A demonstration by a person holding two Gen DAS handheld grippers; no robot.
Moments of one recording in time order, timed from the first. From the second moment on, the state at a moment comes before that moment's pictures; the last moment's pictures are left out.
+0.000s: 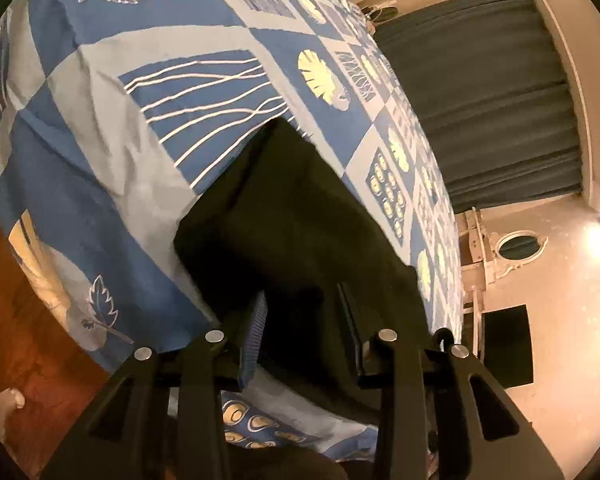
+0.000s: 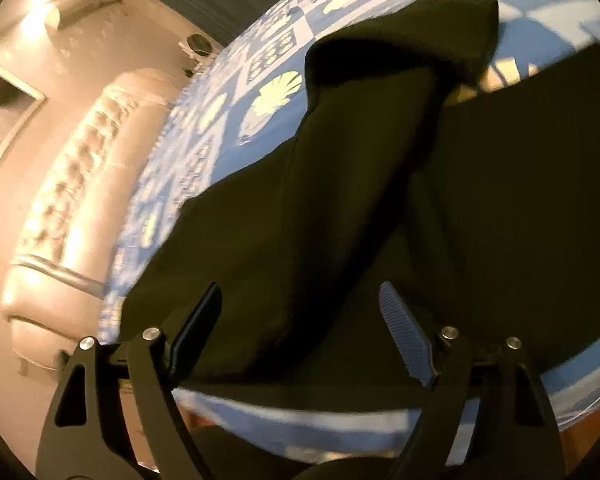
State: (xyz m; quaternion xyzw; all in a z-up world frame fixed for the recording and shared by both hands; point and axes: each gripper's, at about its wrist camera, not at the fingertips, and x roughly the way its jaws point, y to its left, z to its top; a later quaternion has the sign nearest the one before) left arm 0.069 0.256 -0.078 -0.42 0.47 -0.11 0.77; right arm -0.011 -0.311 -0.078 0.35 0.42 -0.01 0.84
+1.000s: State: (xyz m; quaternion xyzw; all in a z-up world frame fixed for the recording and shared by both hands) left arm 0.071 0.259 -0.101 -0.38 0.50 -0.07 0.78; right arm -0.059 -0.385 -0.096 0.44 0.37 -0.06 0.82
